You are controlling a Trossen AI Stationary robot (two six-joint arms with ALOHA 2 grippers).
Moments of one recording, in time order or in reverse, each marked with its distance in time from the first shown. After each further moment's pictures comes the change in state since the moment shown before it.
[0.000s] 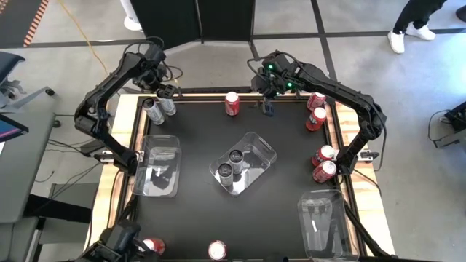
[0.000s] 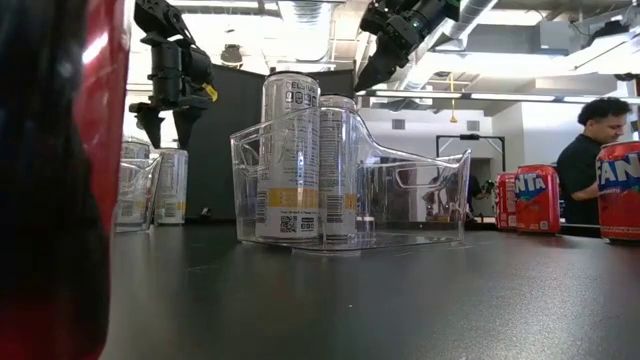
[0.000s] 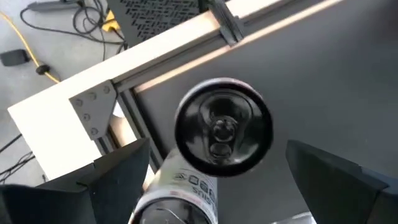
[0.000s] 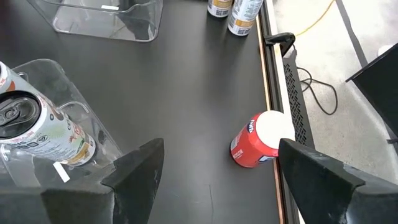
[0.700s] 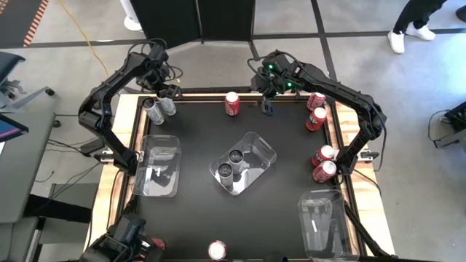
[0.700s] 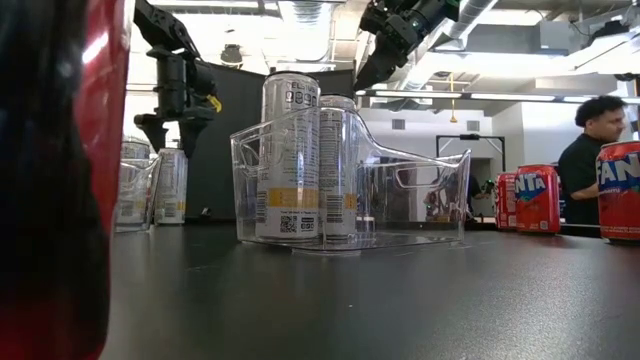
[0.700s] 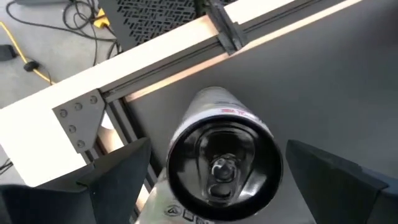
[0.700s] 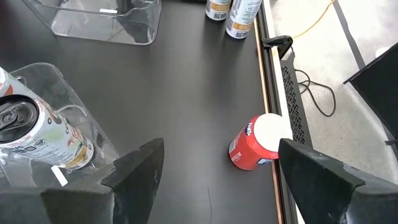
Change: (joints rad) left arm 0.012 0.064 -0.005 0.032 0.029 0.001; right arm 0.000 0.000 0.000 0.013 0.000 0.002
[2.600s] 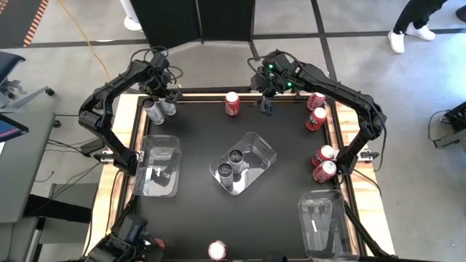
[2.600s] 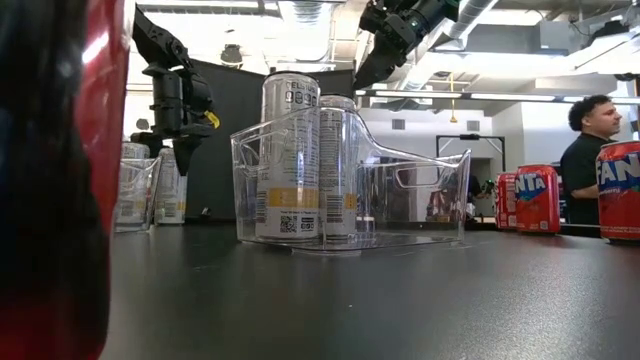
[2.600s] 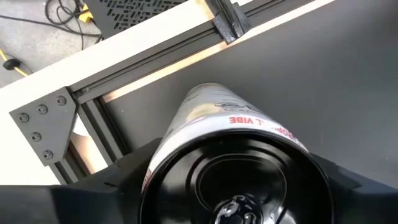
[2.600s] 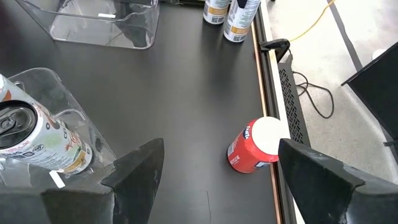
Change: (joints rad) left arm 0.017 0.001 -0.149 0.141 0.036 0.019; right arm 0.000 0.000 0.000 0.014 0.000 0.010
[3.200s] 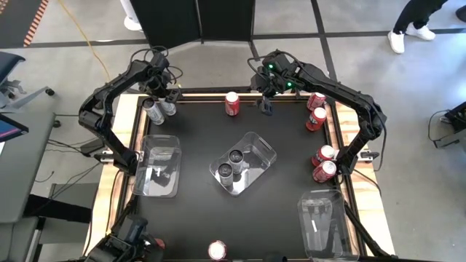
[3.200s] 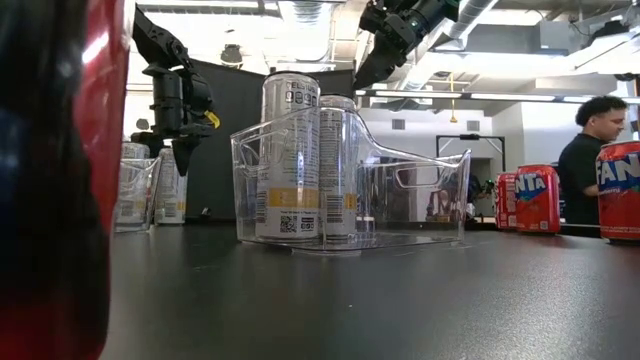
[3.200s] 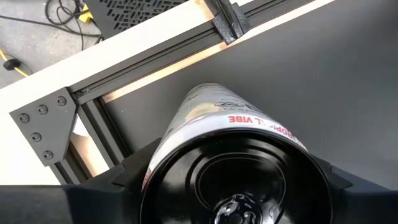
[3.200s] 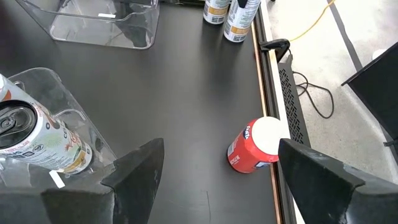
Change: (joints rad) left arm 0.000 0.000 0.001 0.003 0.000 0.005; right arm 0.000 0.000 0.000 0.000 0.000 -0.001
